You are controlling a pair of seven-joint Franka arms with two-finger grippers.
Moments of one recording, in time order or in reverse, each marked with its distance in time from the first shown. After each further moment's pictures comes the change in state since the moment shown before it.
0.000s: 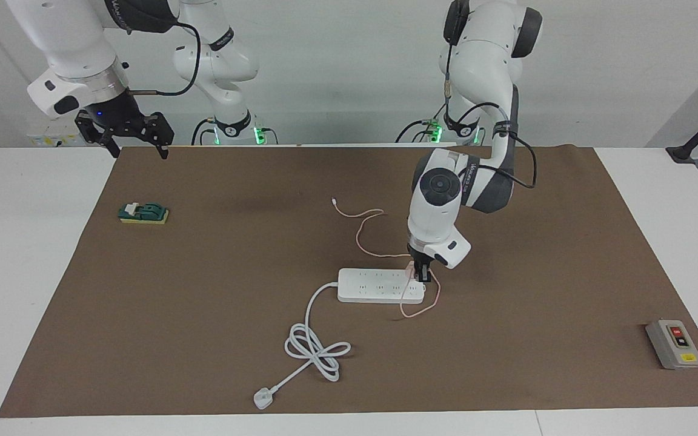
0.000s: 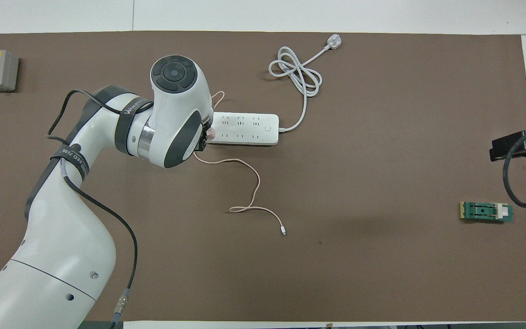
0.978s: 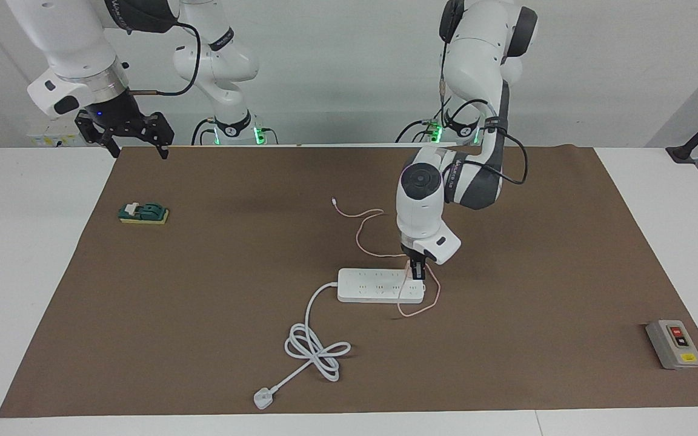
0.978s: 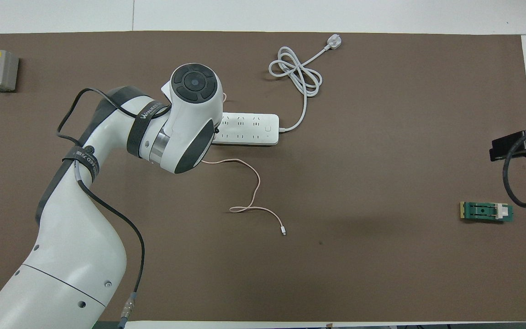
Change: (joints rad) left arm -0.049 0.000 0.019 -0.001 0.079 -0.005 -0.048; right arm 0.000 0.000 0.000 0.000 0.000 0.000 0.000
